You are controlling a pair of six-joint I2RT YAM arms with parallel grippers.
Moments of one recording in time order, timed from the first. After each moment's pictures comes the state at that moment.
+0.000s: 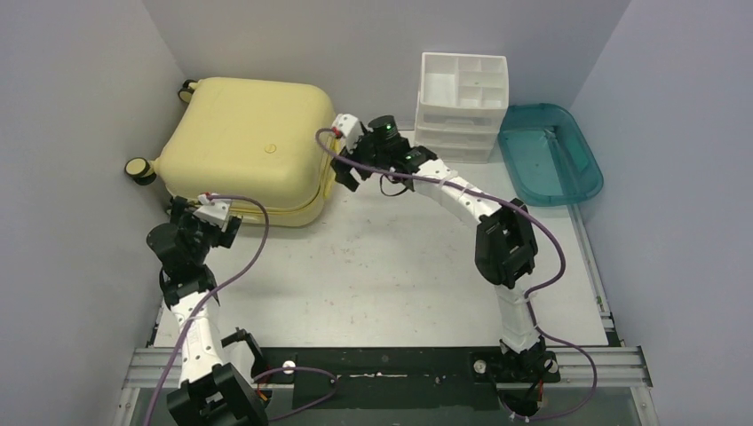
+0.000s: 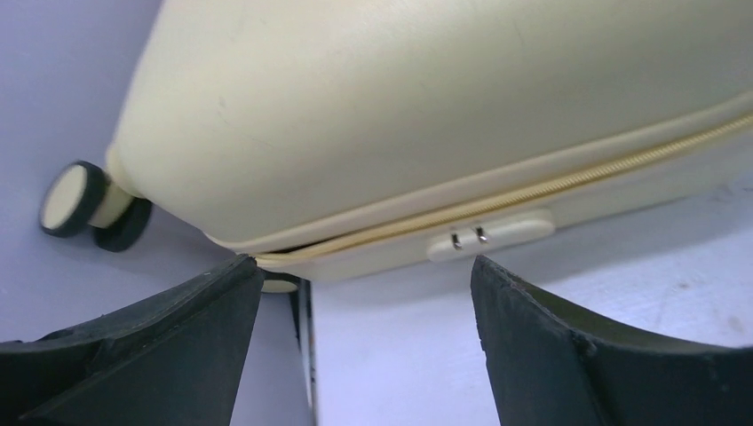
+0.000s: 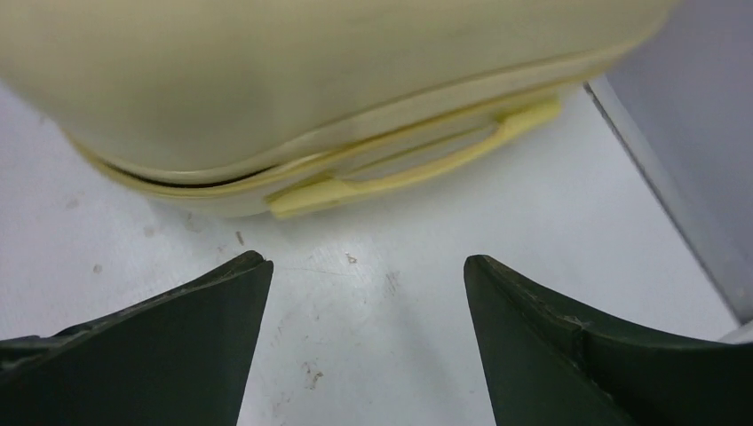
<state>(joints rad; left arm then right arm) 0.49 0.86 0.50 0.18 0.52 0.59 0.69 2.07 1.86 -0.31 -0.33 -0.40</state>
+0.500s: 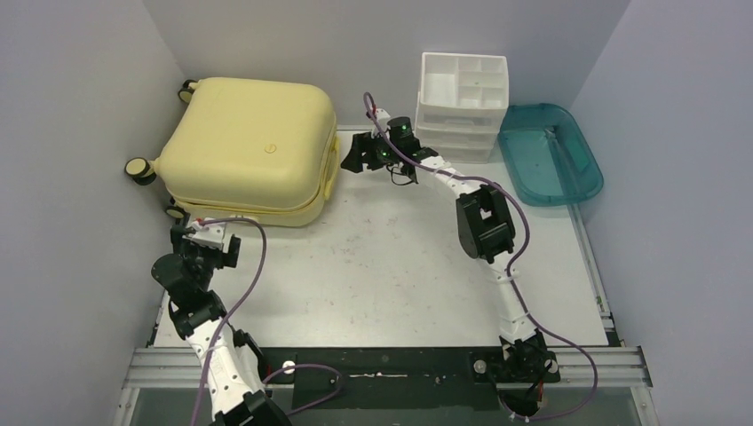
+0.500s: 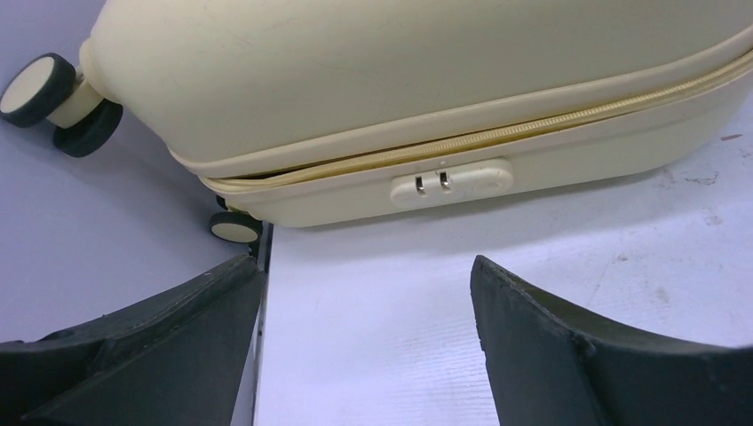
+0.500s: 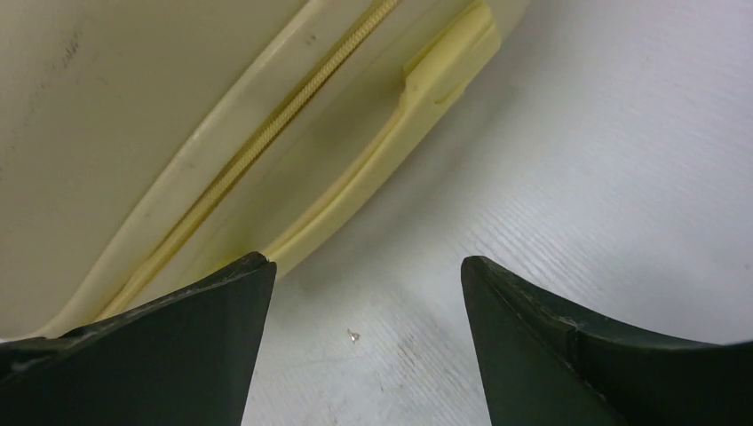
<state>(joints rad) 0.59 0.59 0.30 0.14 0.59 0.44 0.49 2.40 2.00 -0.06 -0.50 0.27</state>
